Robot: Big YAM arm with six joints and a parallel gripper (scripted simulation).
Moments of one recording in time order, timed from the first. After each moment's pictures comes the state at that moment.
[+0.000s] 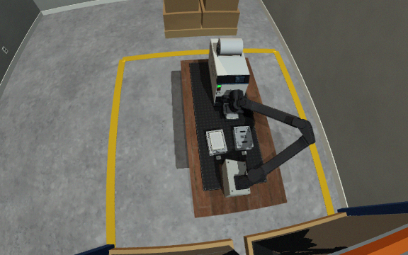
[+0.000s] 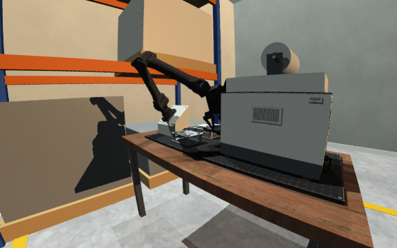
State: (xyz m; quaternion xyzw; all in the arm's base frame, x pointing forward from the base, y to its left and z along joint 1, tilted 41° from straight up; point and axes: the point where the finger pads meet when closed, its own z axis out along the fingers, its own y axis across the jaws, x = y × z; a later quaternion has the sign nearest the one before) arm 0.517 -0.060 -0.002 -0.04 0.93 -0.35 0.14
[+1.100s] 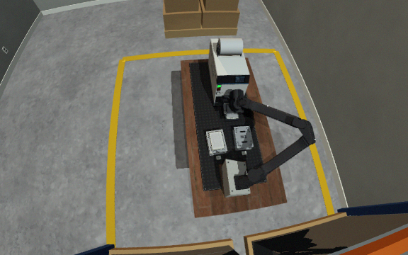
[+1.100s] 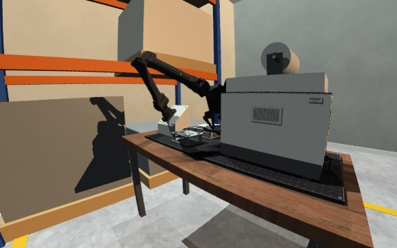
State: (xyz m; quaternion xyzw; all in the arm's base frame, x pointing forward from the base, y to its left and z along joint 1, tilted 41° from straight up) arm 0.519 -0.060 0.001 -0.04 0.93 -0.35 0.14
